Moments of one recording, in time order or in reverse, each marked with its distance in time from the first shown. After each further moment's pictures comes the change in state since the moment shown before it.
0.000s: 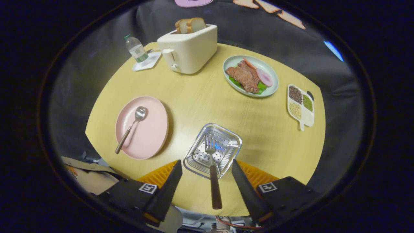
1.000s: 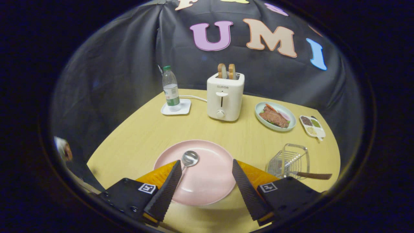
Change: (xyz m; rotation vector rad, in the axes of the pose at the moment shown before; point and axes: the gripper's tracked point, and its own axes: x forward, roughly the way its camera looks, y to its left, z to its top) arm 0.022 0.190 0.037 0.136 -0.562 -0.011
